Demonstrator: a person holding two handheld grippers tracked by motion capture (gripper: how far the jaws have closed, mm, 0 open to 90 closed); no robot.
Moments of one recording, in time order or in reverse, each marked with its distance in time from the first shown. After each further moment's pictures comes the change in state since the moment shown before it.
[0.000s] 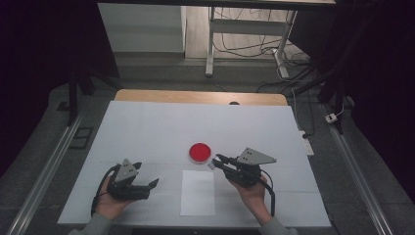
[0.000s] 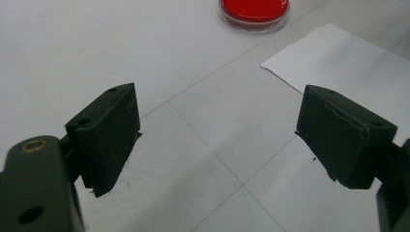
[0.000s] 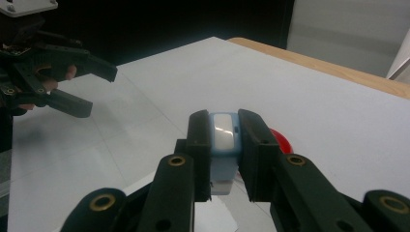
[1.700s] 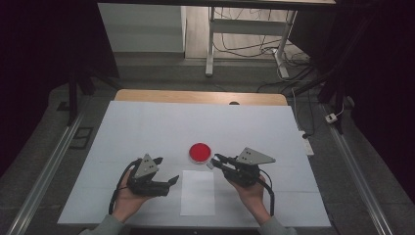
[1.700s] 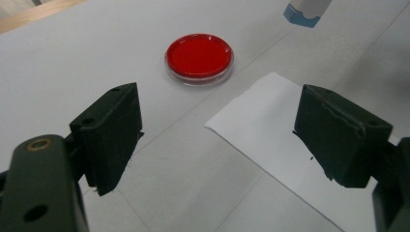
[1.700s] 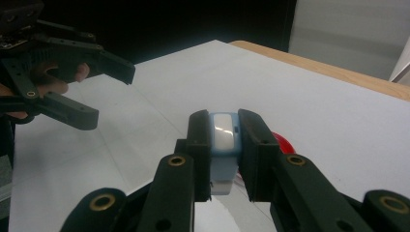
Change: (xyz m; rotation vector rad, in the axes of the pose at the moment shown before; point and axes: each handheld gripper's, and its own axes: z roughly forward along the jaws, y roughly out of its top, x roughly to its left) left arm -0.035 0.041 0.017 -0.062 -0.088 0.063; right arm 0.001 0.000 0.003 -0.013 0.008 0.002
